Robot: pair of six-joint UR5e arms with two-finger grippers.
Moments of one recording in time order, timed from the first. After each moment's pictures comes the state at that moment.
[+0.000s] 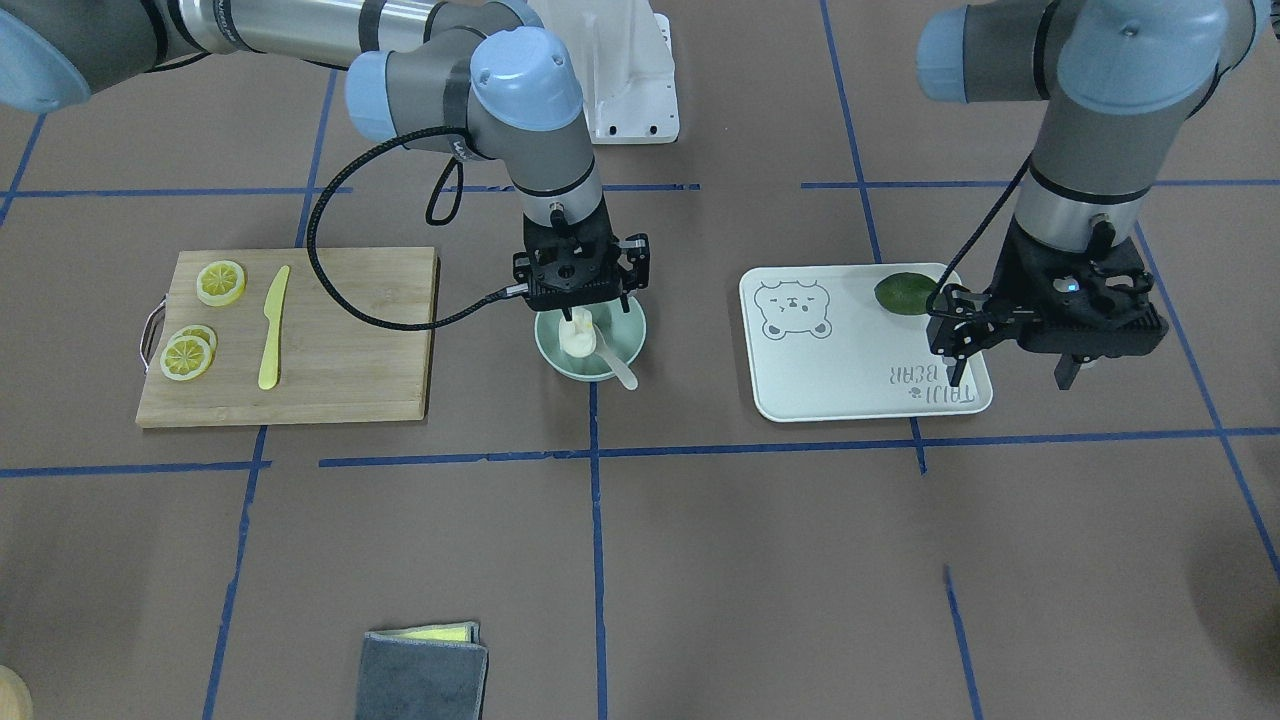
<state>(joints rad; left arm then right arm) -1.01 -2.06 -1.84 -1.48 -1.87 -0.61 0.54 -0.74 1.56 -1.48 1.89 1.19</state>
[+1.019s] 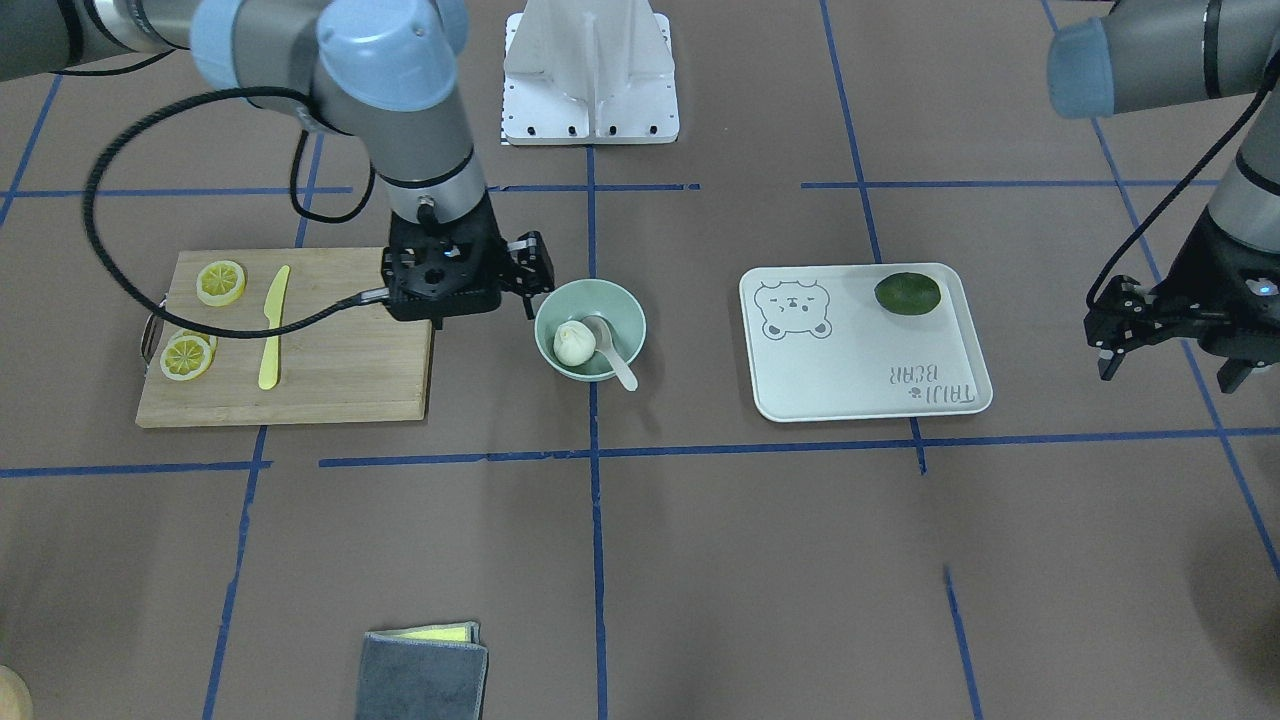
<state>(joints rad) -1.20 -1.96 -1.82 -1.47 -2.03 -0.31 0.74 -0.90 1.81 -1.73 1.99 0.97</state>
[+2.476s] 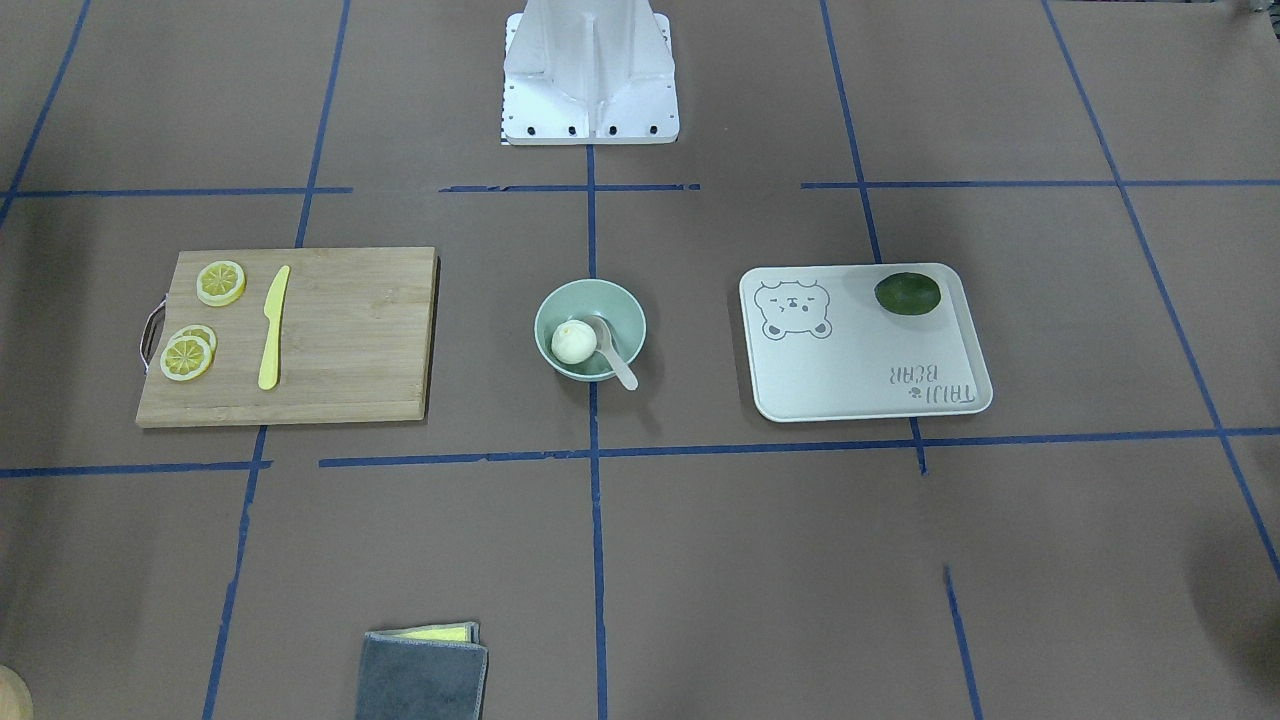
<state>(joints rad) -1.54 -1.68 -1.68 -1.41 -2.28 0.19 1.56 -1.52 1.69 -1.77 2.44 -0.19</state>
